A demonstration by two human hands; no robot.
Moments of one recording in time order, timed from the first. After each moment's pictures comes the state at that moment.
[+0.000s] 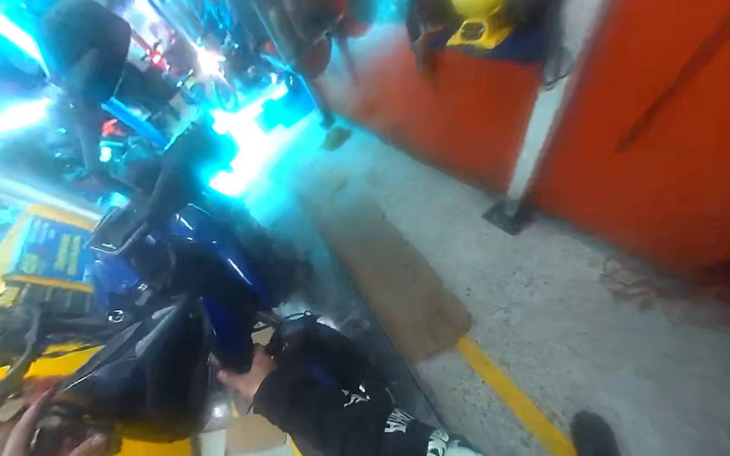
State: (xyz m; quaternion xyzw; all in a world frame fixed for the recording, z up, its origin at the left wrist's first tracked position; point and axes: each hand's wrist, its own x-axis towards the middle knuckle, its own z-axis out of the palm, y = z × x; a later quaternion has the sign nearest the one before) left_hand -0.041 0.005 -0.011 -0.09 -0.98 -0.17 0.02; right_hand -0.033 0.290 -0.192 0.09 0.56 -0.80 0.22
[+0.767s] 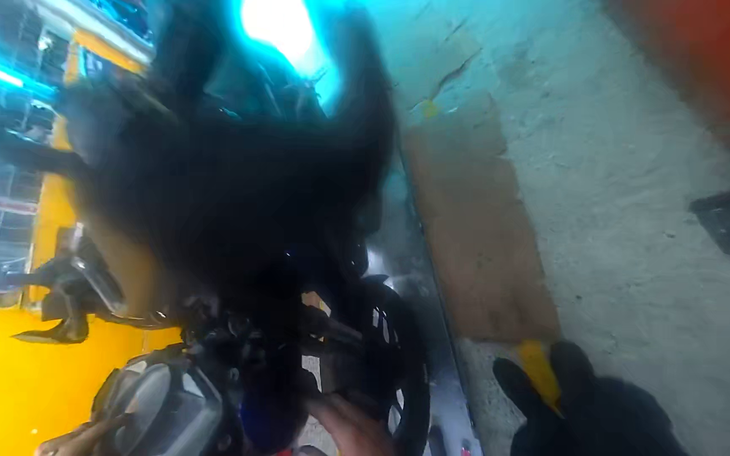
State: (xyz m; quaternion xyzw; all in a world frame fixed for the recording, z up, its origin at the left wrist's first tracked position) left_hand -0.086 0.061 -0.027 -0.04 -0.95 -0.13 0.27; right_hand -0.080 0.379 -0.168 -0.08 0.64 -0.71 0.28
